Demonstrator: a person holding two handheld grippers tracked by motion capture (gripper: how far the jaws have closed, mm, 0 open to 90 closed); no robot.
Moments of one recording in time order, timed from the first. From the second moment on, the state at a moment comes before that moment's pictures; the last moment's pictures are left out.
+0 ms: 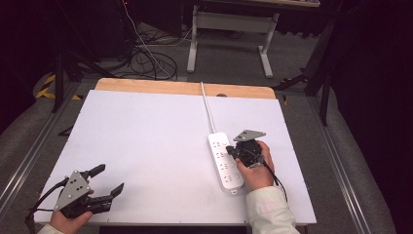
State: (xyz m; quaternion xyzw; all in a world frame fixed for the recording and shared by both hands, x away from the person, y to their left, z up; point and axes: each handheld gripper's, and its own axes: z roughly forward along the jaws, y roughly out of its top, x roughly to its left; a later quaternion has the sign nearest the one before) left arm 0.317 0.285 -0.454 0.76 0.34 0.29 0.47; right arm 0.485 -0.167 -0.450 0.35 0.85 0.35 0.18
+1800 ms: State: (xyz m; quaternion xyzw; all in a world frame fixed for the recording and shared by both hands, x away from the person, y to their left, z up) left arm 0.316 0.285 -0.453 0.76 0.34 0.29 0.47; right arm 0.481 -0.166 -0.466 0.34 0.84 0.36 0.20
